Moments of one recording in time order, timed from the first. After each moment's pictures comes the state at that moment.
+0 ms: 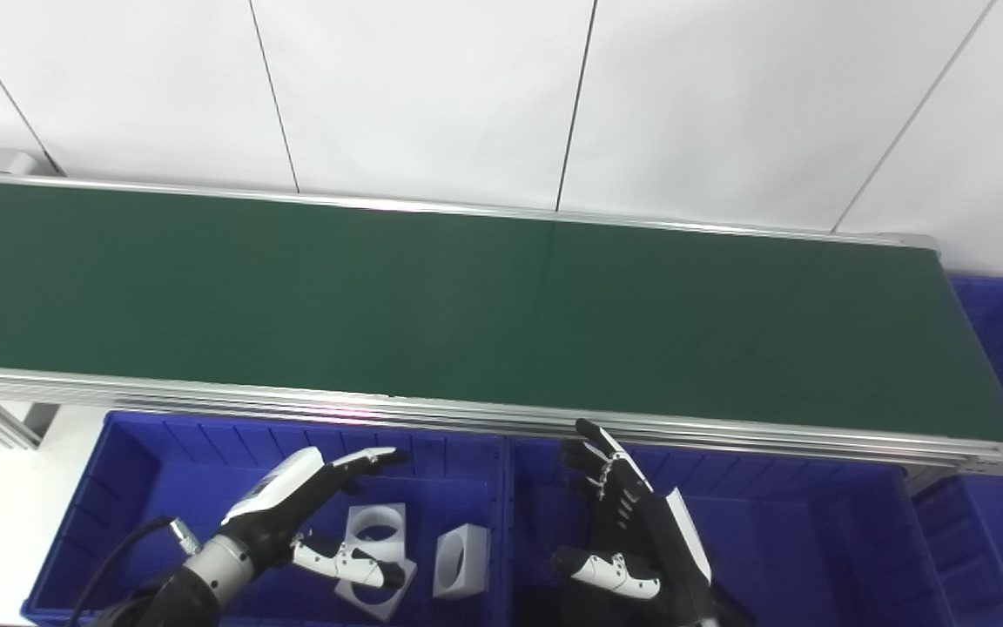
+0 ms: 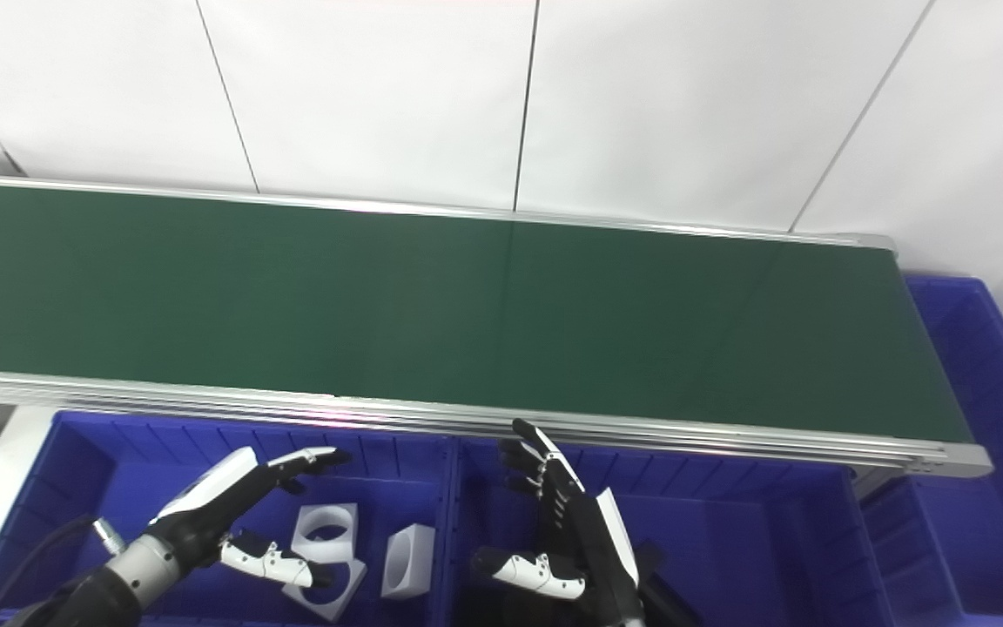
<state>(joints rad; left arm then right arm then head) 0.16 0.33 -0.26 -0.08 0.29 -0.12 -0.36 0.31 -0.04 0.19 0.03 -0.07 -0.37 0.11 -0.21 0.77</state>
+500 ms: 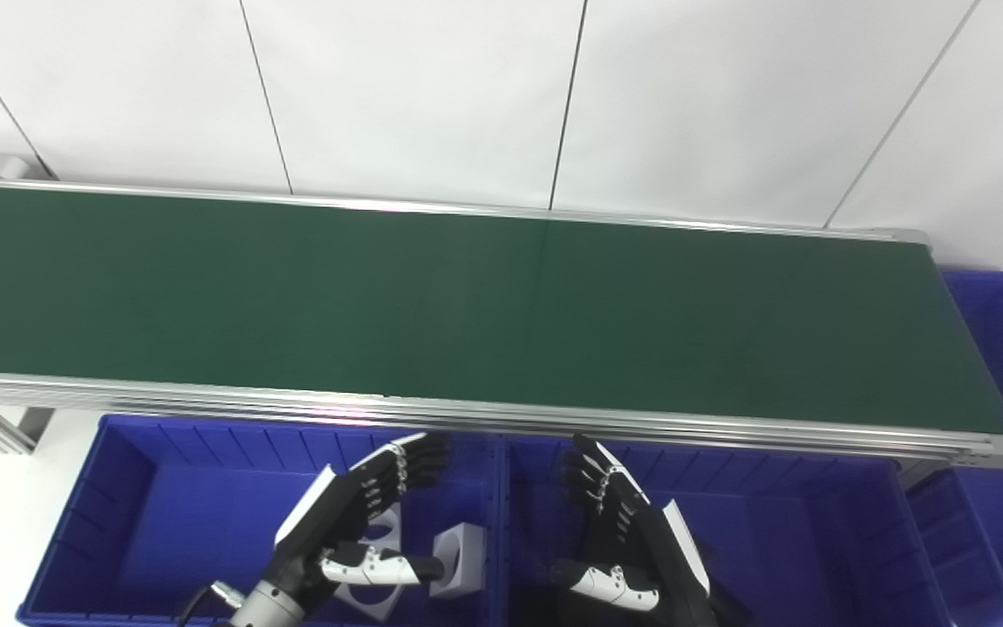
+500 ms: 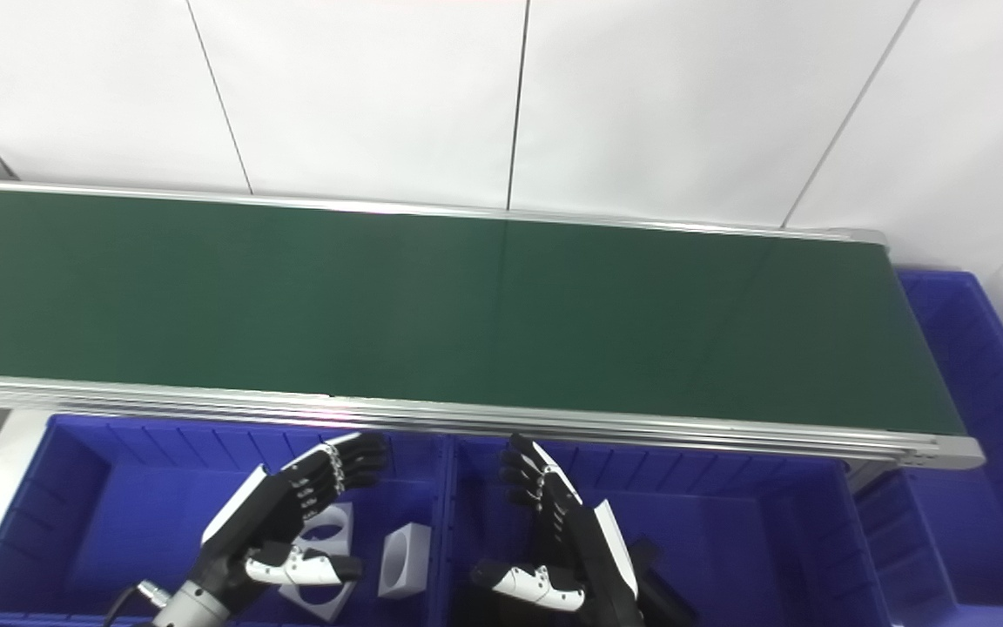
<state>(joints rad) 0.22 0.15 -0.21 0.09 -0.15 -0.30 -0.38 0.33 -0.05 0.19 0.05 -0.07 -0.37 0.11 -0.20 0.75</state>
